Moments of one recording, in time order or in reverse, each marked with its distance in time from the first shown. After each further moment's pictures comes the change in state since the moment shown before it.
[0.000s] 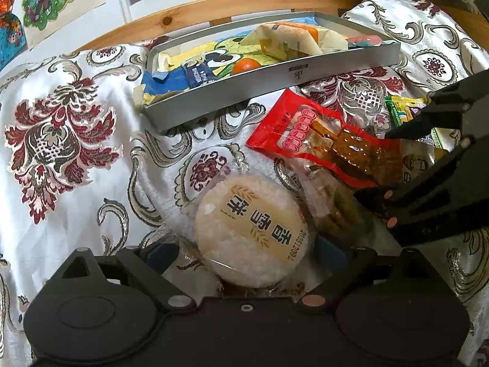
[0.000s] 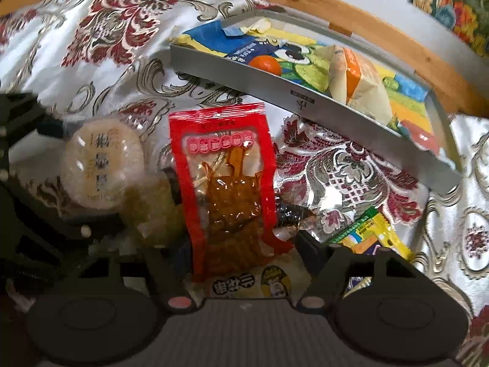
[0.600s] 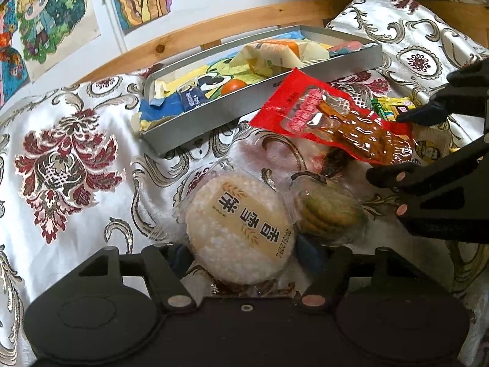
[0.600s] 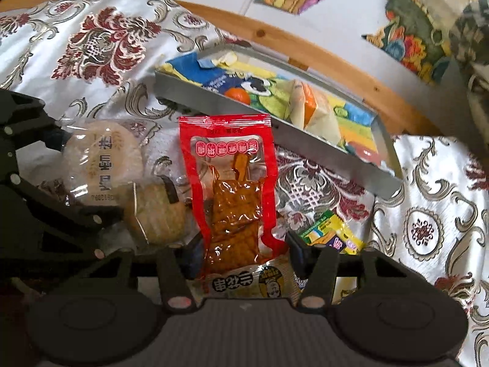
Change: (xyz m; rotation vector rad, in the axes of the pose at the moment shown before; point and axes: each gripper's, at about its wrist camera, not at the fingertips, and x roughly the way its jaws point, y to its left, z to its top) left arm -0.013 -0.016 -0.007 0.085 -0.082 0.047; right arm -0.037 0.026 -0.018 0.028 -0.122 -0.197
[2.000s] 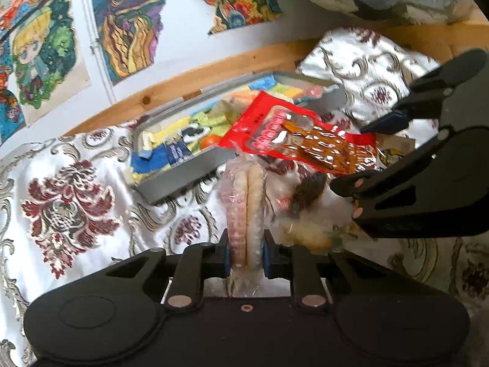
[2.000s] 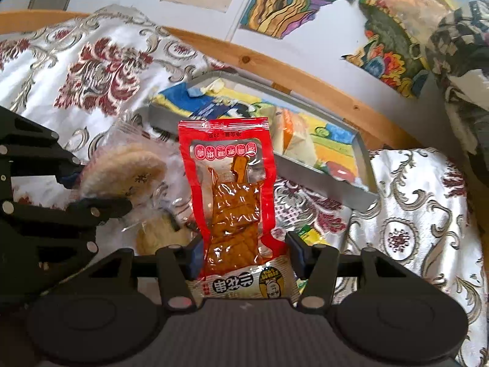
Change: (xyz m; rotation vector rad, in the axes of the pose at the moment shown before) left arm -0.045 -0.014 0.006 0.059 -0.175 -0.037; right arm -0.035 -0.010 0.008 0.044 -0.073 -0.034
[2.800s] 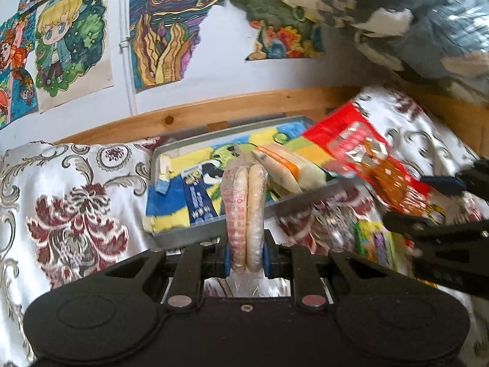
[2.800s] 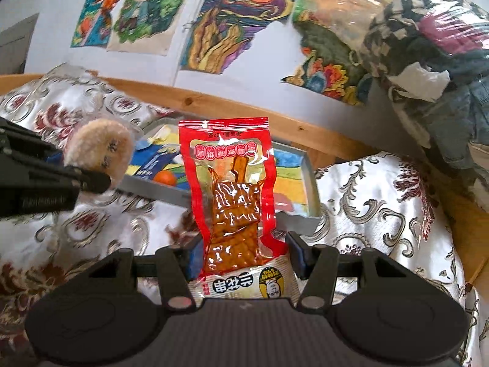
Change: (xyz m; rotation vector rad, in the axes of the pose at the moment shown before) left arm 0.009 0.044 0.078 -0.197 -0.026 -0.006; right arm -0.014 -0.059 0.016 0.171 -0.118 -0.086
